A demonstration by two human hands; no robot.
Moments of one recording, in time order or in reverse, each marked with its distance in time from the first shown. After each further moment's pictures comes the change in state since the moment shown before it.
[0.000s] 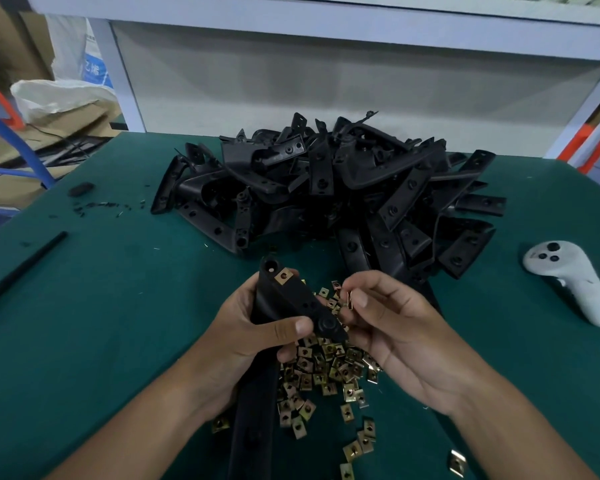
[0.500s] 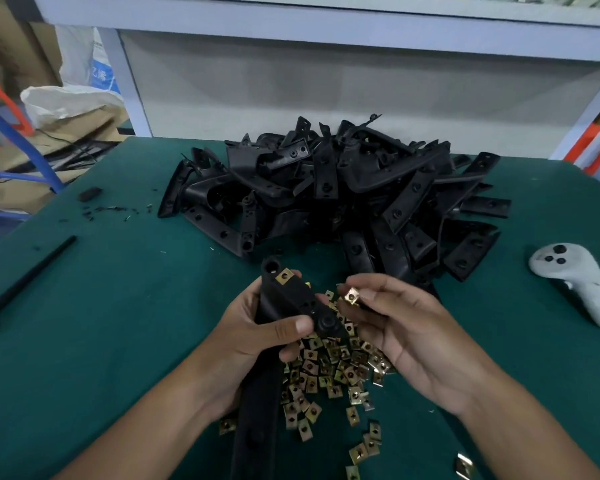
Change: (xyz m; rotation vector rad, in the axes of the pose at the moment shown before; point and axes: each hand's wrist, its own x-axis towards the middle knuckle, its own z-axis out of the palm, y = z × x) left_hand 0.003 -0.002 -0.005 -0.084 -0.018 0.006; right_hand 0.003 -0.003 -0.006 -0.068 0.100 -0.004
